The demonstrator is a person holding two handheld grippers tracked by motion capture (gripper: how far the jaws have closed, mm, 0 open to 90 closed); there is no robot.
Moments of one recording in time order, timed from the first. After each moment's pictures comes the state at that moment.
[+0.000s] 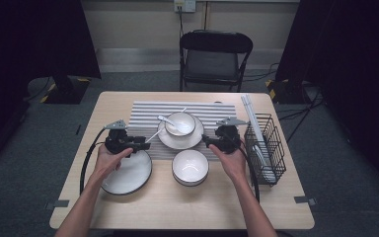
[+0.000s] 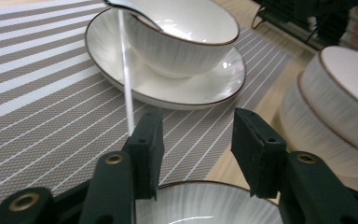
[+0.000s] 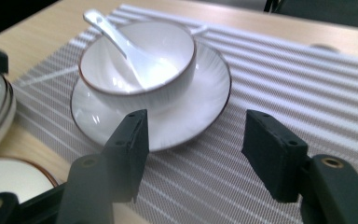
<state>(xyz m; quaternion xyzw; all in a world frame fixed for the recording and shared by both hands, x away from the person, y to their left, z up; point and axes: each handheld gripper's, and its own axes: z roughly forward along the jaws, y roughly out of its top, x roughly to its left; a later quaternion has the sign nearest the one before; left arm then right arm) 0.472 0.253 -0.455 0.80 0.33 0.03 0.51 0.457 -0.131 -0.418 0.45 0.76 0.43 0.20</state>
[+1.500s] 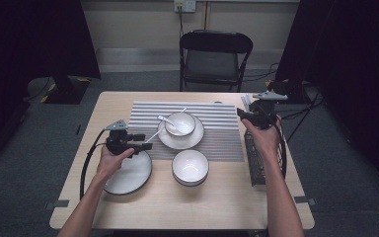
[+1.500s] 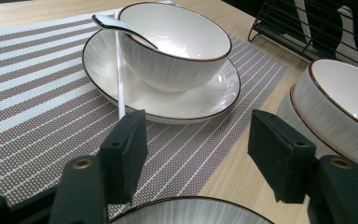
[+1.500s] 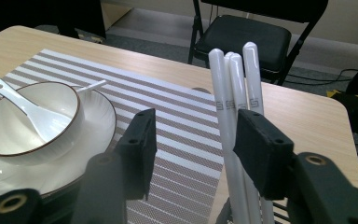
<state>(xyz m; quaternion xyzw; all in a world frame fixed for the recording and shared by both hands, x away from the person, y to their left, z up) 0.467 0.246 -0.451 0.79 0.32 0.06 0.52 0.488 -0.217 -0.348 0.49 0.72 0.40 0.29</state>
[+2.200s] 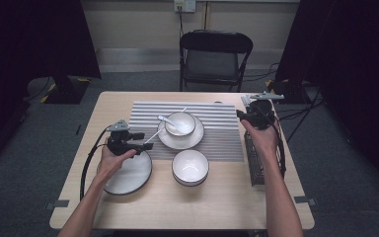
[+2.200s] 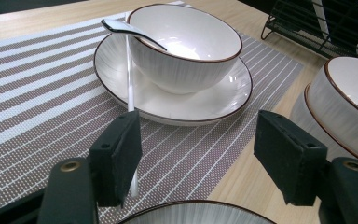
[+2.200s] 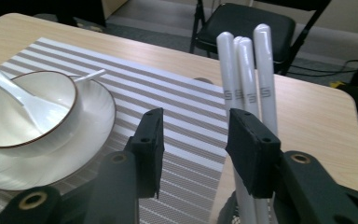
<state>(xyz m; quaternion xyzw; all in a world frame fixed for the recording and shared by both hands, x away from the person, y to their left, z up) 0.464 0.242 -0.448 0.79 0.33 0.09 0.51 0.492 -0.214 -0.354 0.49 0.73 0.39 0.28</state>
